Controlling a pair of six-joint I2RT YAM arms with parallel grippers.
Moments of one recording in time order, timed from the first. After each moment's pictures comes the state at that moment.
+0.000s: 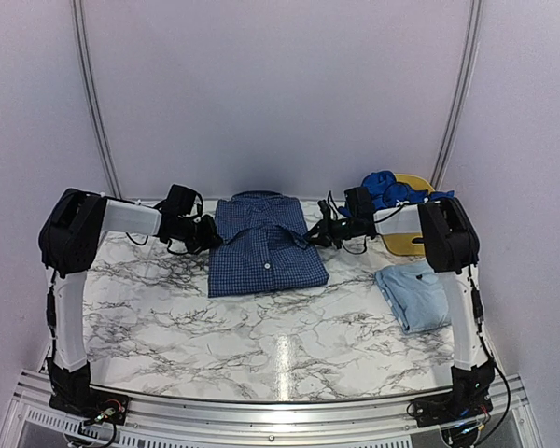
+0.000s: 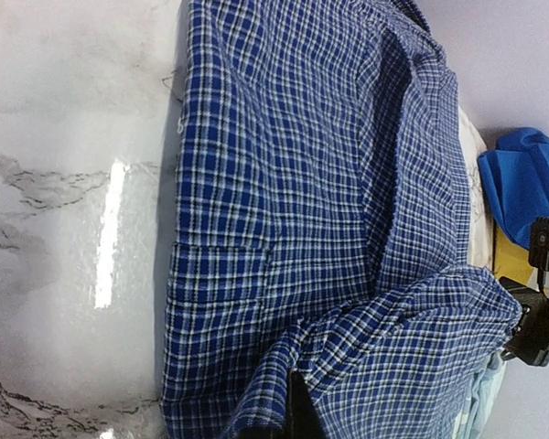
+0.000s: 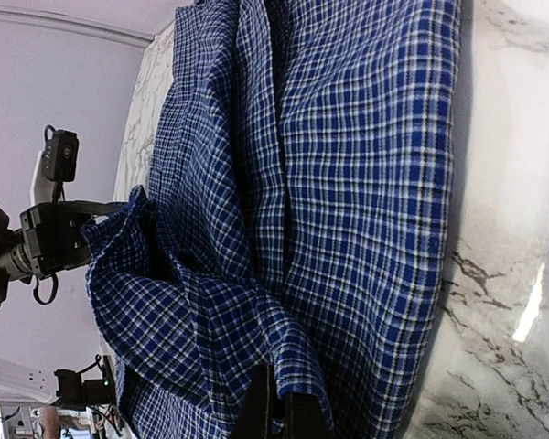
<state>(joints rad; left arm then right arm) -0.37 2.14 1.42 -0.08 0.31 -0.80 0.33 2.40 1.72 -0.07 -0.81 0.58</state>
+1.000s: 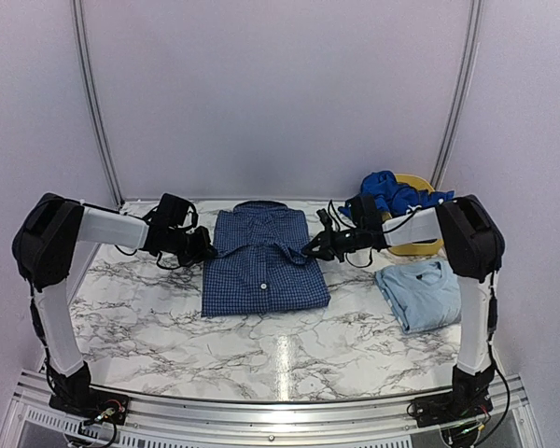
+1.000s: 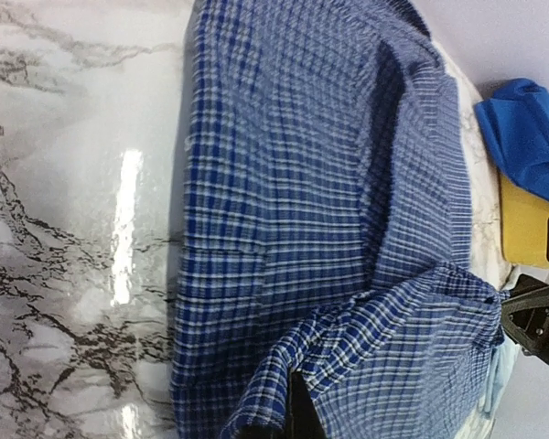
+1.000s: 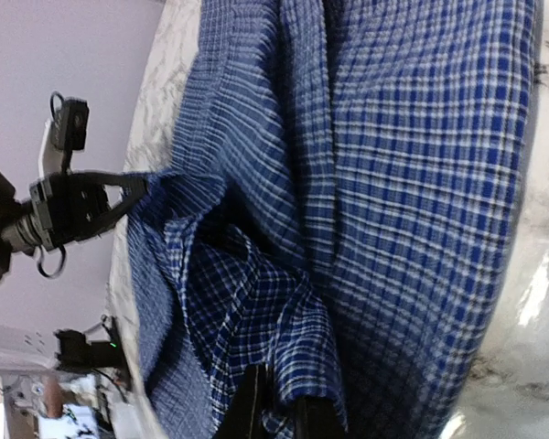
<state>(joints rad) -0.42 1.91 1.16 -0.04 0.28 -0.76 0.40 2.13 1.36 0.04 -0.81 0.60</state>
